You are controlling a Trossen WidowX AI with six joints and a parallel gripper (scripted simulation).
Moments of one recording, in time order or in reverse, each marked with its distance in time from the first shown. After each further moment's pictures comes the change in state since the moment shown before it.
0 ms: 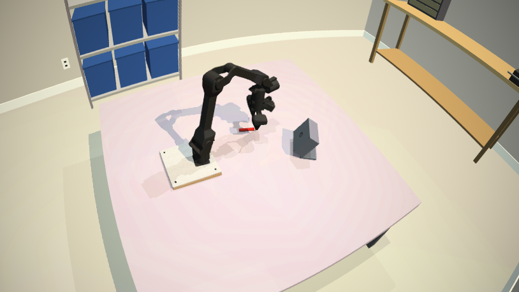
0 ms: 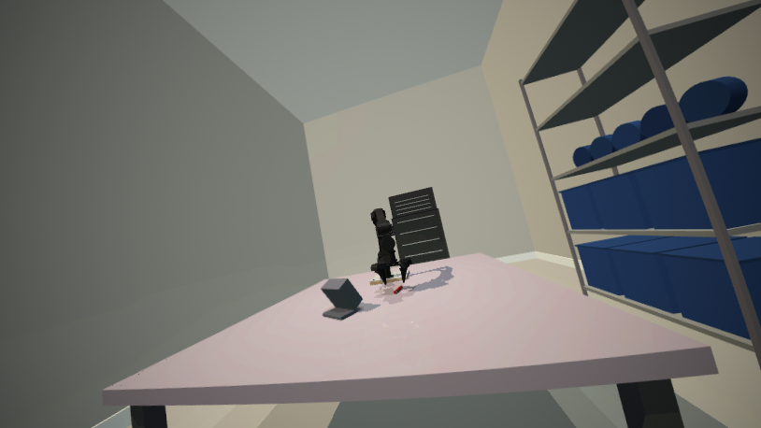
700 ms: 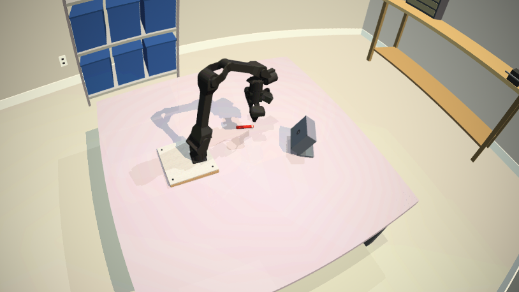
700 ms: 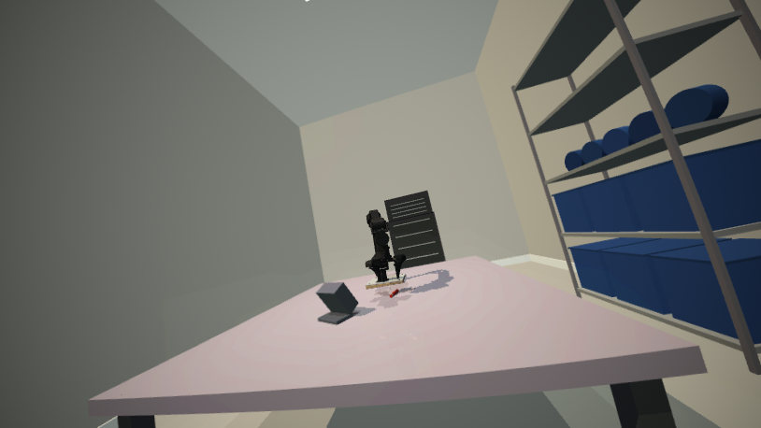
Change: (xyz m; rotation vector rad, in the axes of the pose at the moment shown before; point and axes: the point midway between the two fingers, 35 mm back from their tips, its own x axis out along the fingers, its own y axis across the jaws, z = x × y) arm -0.033 -0.001 -0.001 0.005 0.000 0.001
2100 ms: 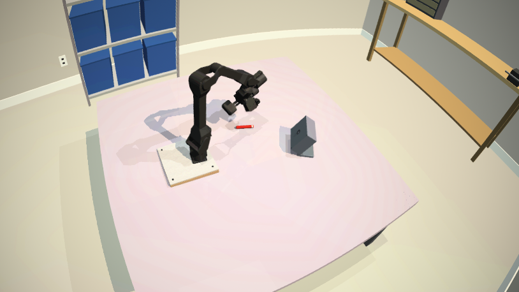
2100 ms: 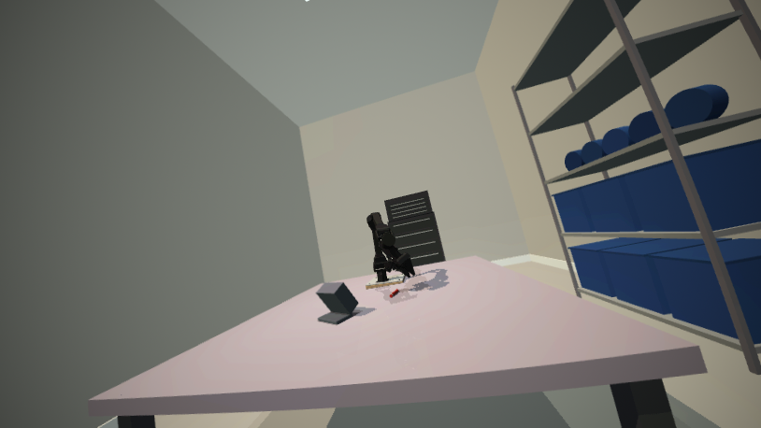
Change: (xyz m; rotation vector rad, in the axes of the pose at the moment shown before) arm 0.014 0.073 -0.056 0.862 0.330 0.430
